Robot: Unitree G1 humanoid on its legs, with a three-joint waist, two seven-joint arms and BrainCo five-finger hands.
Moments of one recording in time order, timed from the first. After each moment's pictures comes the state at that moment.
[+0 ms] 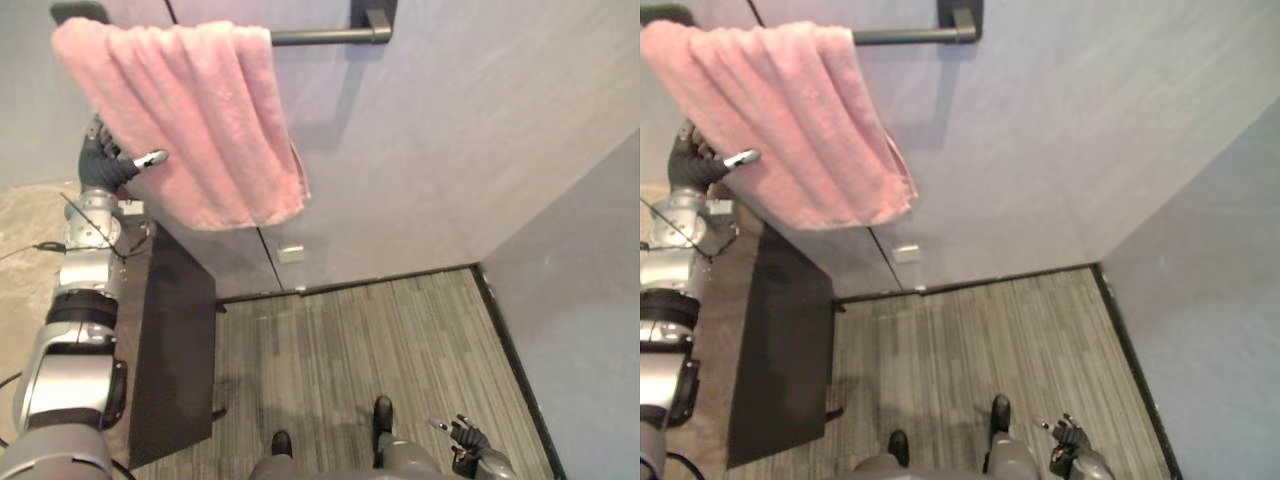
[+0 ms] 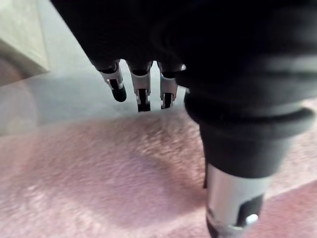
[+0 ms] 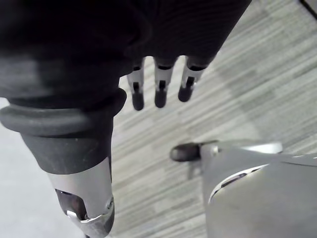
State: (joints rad) left arm -0.73 0.76 -0.04 0.80 -0.42 -0.24 0.09; right arm 0.02 -0.12 -0.26 1.09 0.16 -0.06 0.02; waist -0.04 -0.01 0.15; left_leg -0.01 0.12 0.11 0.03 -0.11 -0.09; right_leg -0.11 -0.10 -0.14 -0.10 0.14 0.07
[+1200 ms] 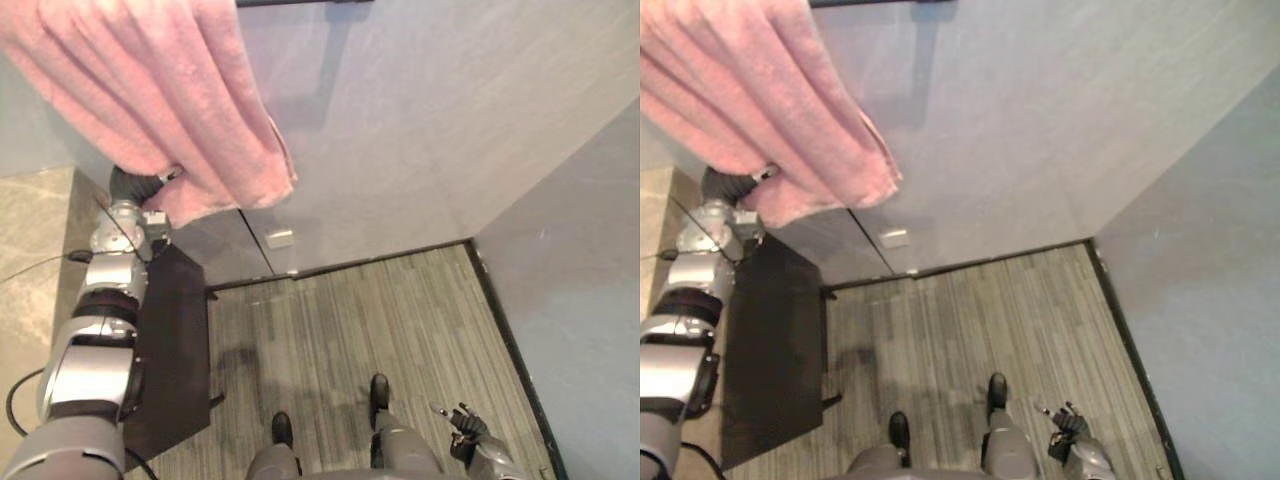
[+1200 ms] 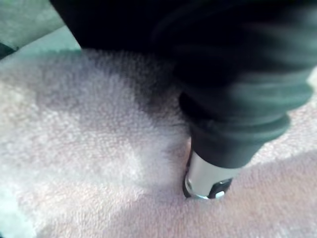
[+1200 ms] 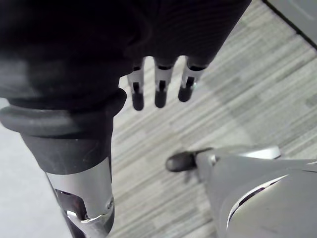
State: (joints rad) left arm -0.77 0.67 -0.08 0.91 -0.42 -0.21 0.07; right arm -0.04 -0.12 -0.28 1.12 0.19 -0.07 -0.02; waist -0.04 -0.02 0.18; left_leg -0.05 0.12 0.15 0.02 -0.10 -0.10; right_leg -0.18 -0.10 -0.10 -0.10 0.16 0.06
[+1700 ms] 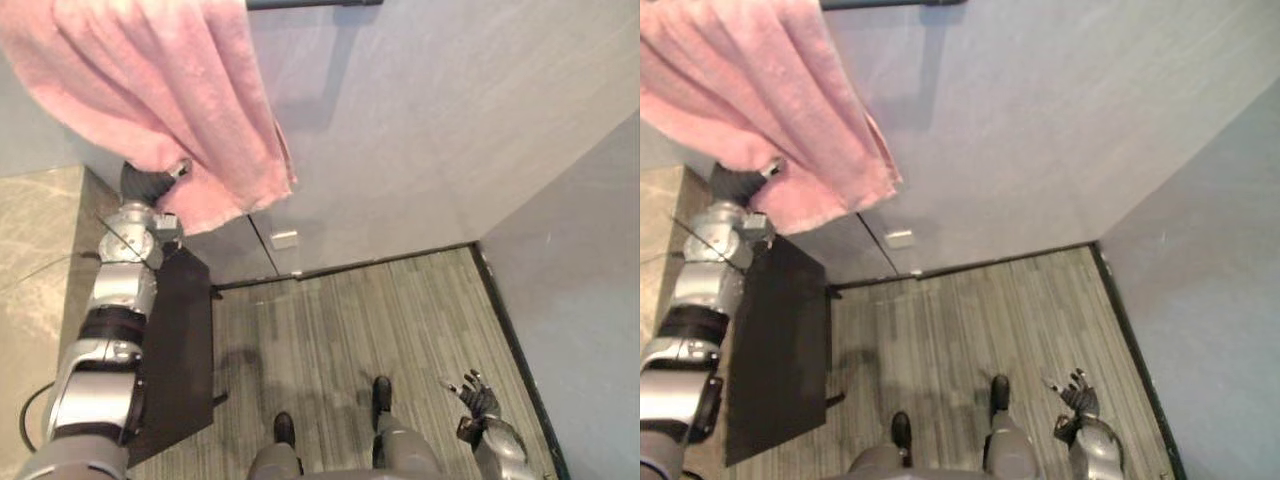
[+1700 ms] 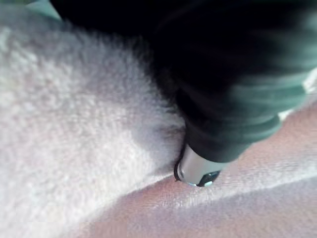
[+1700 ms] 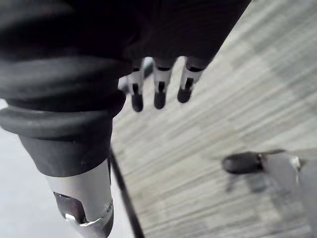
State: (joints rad) left arm -0.63 0.68 -0.02 0.63 -0.42 -0.22 0.07; right arm 0.20 -0.10 -0.21 0.54 0.12 -0.08 -0.06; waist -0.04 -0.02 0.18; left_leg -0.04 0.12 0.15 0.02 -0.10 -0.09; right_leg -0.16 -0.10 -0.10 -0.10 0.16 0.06
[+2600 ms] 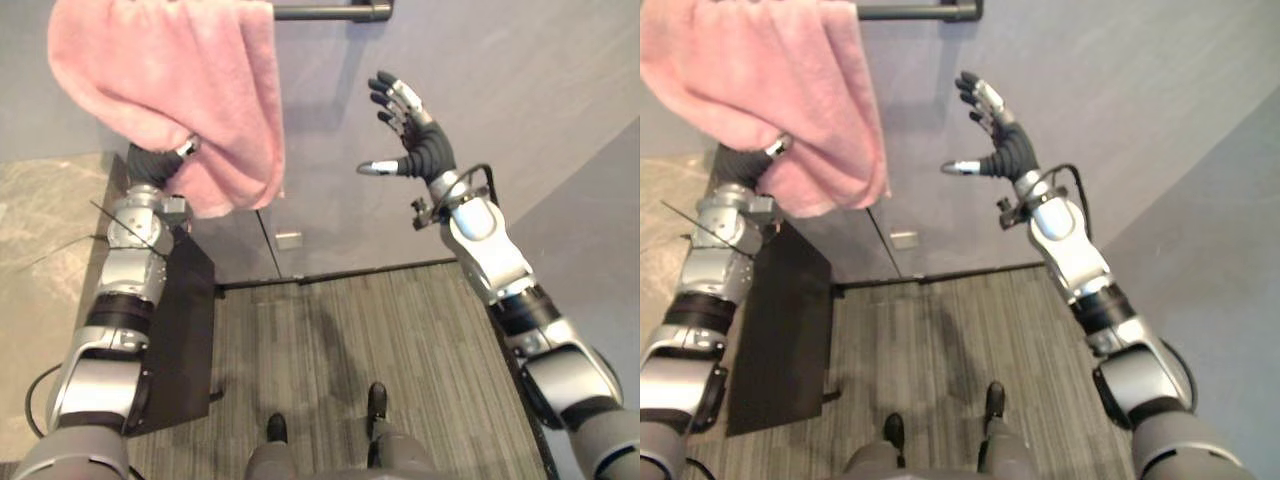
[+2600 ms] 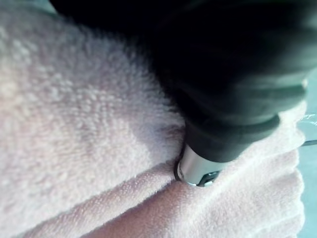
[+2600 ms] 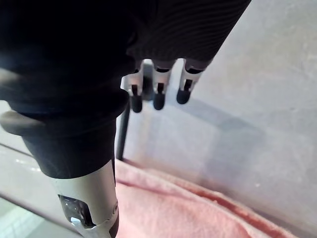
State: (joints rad) left arm -0.70 0.65 -0.09 0.60 -0.51 -0.25 0.09; right arm -0.83 -0.45 0.36 0.31 0.36 -0.22 0.00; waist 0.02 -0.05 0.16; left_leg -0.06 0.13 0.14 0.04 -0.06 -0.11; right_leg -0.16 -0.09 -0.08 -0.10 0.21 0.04
